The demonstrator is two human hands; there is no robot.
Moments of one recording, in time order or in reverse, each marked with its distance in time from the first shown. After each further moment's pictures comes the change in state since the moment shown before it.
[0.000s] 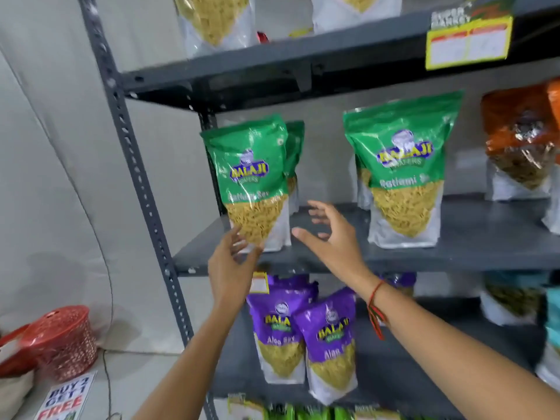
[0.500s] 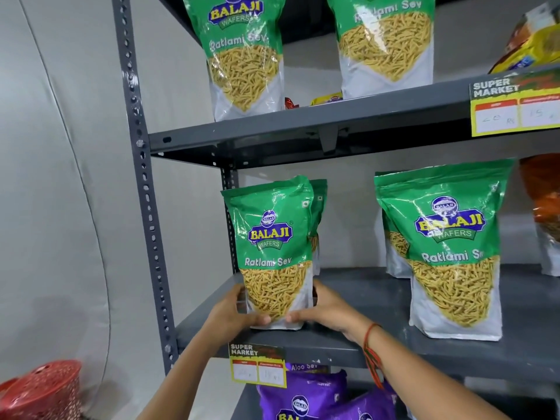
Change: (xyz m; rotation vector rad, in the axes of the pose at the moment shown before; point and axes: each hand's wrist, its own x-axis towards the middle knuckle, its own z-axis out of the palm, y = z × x) left_hand 0.104 -0.051 -0.012 0.204 -0.449 -0.198; right_hand 0.081 0.053 0.055 0.036 -0.543 0.254
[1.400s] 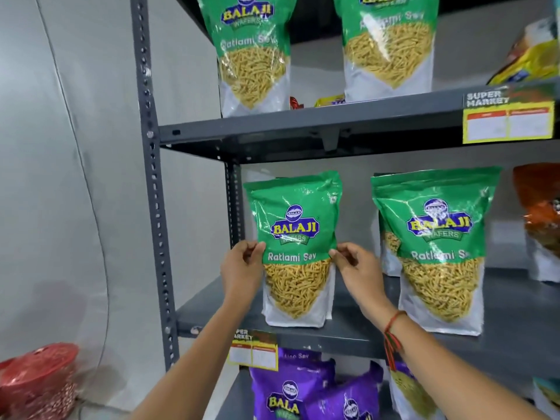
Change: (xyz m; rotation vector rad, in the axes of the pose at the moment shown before) left_hand -0.003 0.077 0.018 -0.204 0.573 0.181; right_hand -0.022 -0.022 -0.049 -0.065 0.665 -0.261
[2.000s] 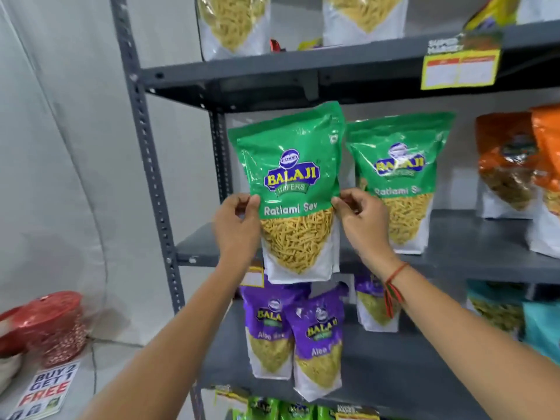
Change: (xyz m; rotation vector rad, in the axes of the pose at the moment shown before) left_hand -0.087 0.049 -0.029 -0.154 0.081 0.040; right_hand -0.070 -0.062 -0.065 -0.100 0.135 -0.134
